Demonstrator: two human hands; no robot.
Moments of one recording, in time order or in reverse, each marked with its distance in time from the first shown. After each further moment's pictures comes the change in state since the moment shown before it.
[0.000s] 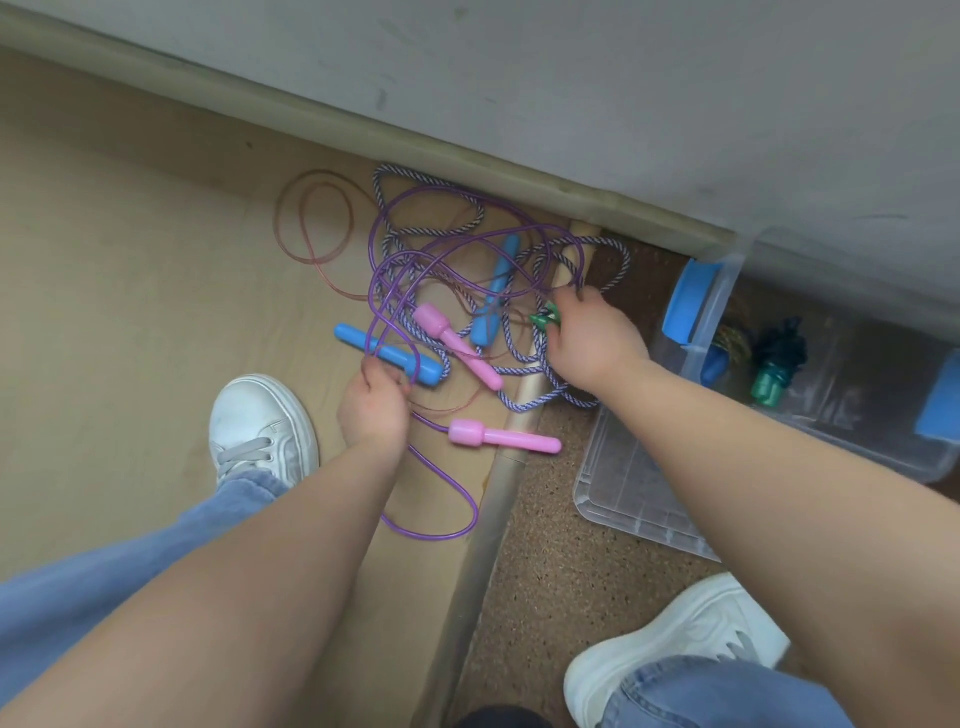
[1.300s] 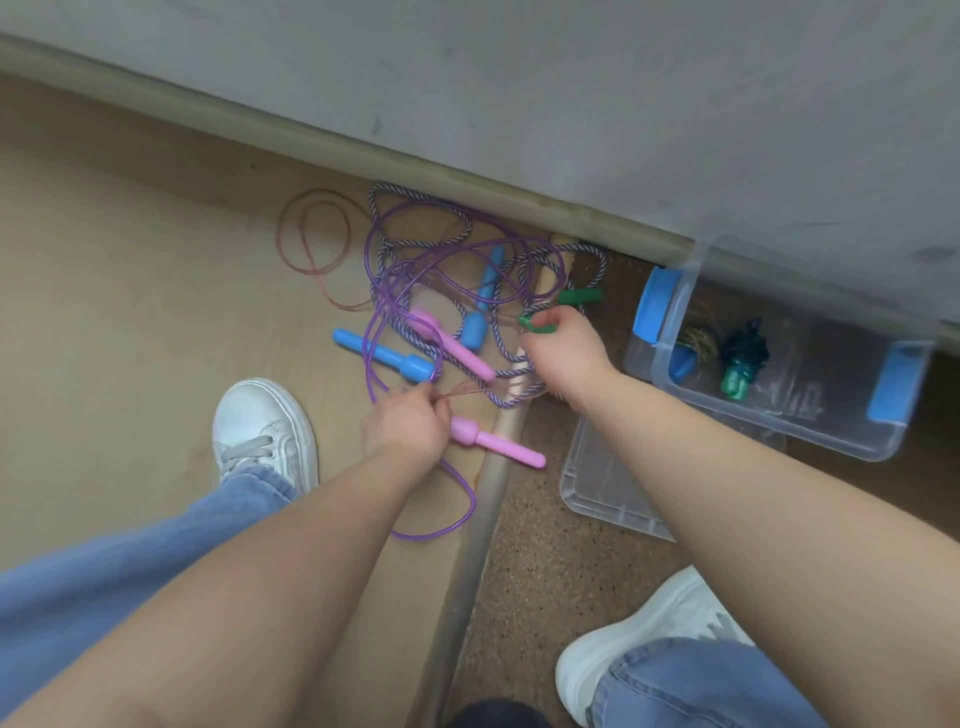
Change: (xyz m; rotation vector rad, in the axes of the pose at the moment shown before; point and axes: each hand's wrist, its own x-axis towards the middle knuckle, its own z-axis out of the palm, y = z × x) left_hand -0.030 -0.001 0.010 0.821 -0.242 0.386; right_hand -0.034 -0.037 -0.020 0.815 -0.063 0.483
